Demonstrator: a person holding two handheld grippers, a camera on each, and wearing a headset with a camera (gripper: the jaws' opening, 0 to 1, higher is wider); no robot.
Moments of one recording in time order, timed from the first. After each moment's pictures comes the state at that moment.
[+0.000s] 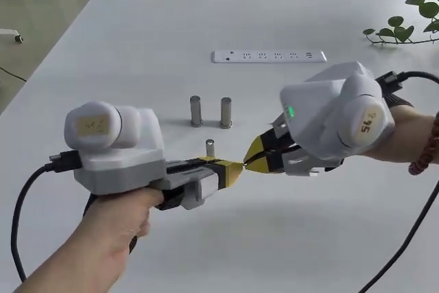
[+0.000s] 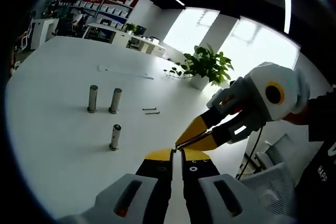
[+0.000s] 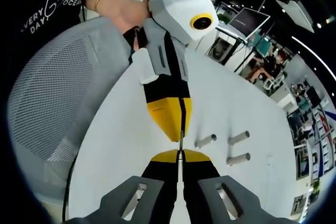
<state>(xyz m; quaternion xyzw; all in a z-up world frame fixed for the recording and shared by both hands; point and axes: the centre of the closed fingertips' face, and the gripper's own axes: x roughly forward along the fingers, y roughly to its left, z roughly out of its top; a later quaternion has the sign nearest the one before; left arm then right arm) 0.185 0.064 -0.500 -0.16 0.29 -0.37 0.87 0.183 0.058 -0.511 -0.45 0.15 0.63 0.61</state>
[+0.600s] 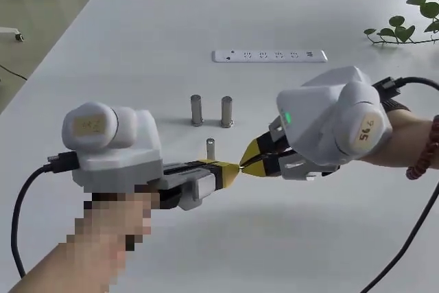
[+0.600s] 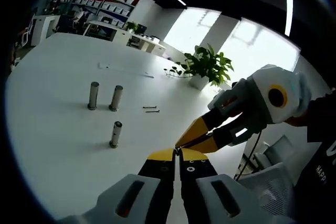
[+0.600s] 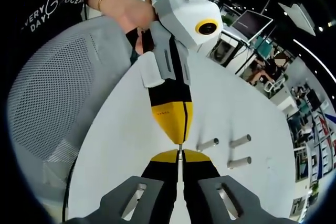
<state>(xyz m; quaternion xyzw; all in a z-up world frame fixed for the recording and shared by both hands) 0.183 0.067 -0.503 -0.17 0.29 -0.38 0.86 0.179 0.063 -0.511 -0.45 0.14 0.63 0.61</state>
